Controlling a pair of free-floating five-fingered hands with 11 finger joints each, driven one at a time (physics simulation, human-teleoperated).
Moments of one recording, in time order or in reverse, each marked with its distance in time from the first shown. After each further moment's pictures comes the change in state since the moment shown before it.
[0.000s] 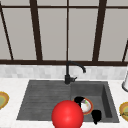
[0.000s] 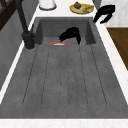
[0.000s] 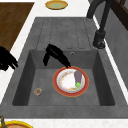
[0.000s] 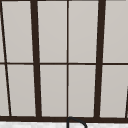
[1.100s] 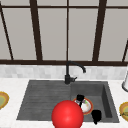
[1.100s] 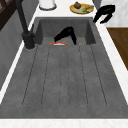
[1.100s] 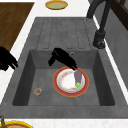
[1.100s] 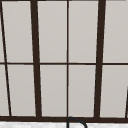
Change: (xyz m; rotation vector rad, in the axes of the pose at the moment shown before) left hand -0.041 0.008 -0.018 -0.222 0.140 0.066; right hand 0.000 0.000 0.000 0.000 0.000 0.000
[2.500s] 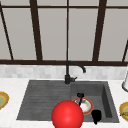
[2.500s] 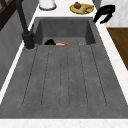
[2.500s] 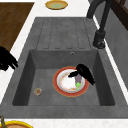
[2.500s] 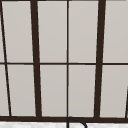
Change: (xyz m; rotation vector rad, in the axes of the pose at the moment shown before) left hand -0.190 -0.027 0.016 0.023 0.006 0.194; right hand 0.000 0.000 0.000 0.000 0.000 0.000
